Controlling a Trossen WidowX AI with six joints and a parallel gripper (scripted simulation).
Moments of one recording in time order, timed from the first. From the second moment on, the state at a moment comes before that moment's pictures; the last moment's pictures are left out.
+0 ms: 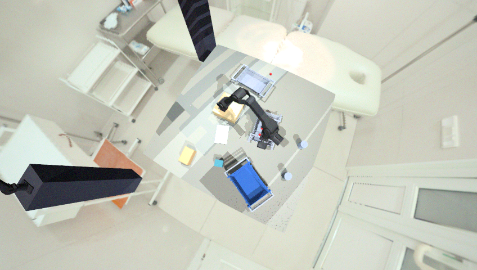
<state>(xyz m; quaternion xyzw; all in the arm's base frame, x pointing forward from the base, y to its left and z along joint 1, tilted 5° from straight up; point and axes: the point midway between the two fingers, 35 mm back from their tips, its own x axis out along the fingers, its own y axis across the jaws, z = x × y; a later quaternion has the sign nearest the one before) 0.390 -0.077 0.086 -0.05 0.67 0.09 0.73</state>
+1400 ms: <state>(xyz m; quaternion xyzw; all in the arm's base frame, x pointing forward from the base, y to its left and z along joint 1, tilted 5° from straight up) 0.386 -0.081 0.147 -0.05 0.67 0.09 0.73</state>
